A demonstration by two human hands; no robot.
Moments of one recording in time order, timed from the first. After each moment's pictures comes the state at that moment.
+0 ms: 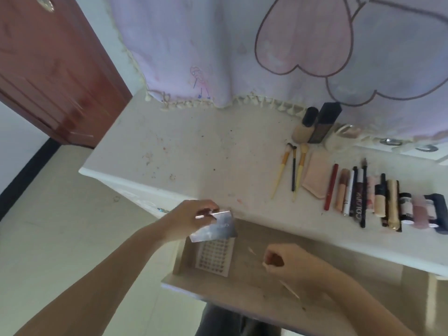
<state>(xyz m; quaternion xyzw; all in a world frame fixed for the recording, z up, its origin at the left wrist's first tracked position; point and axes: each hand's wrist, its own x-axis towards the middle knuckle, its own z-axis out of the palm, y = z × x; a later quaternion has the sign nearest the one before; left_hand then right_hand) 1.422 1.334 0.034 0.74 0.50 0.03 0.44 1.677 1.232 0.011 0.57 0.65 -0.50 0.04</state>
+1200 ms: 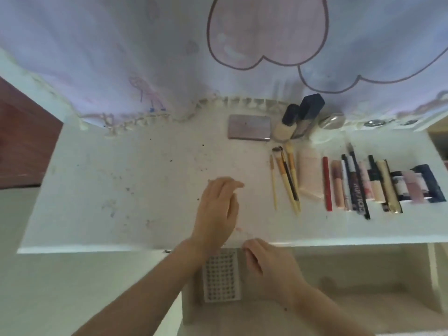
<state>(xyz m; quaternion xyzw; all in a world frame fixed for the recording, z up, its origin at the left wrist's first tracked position) 1.507 1.412 0.004 0.85 0.35 0.32 0.24 1.611 1.273 -0.009 0.70 0.67 -0.16 -0.20</state>
